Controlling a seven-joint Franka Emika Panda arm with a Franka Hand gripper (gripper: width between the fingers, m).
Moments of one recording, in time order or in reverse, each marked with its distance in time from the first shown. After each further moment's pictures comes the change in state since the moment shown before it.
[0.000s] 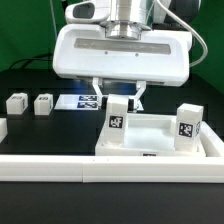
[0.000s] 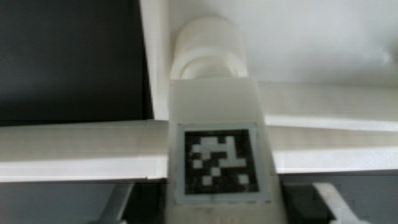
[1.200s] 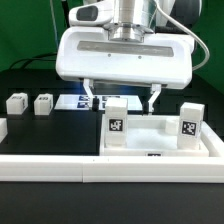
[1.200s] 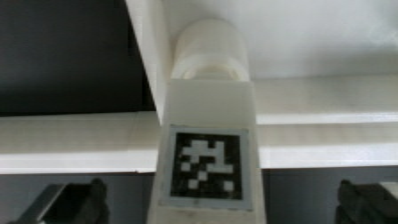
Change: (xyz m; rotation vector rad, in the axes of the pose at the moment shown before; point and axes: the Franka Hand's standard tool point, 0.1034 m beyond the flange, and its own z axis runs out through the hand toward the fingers) arm 0.000 -0.004 0.002 0.002 0.026 -0.007
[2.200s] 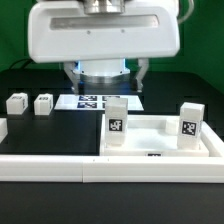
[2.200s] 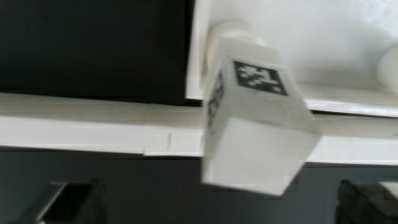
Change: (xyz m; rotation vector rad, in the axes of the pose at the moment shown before) arm 0.029 0.010 -0.015 0.155 -0.330 -0.160
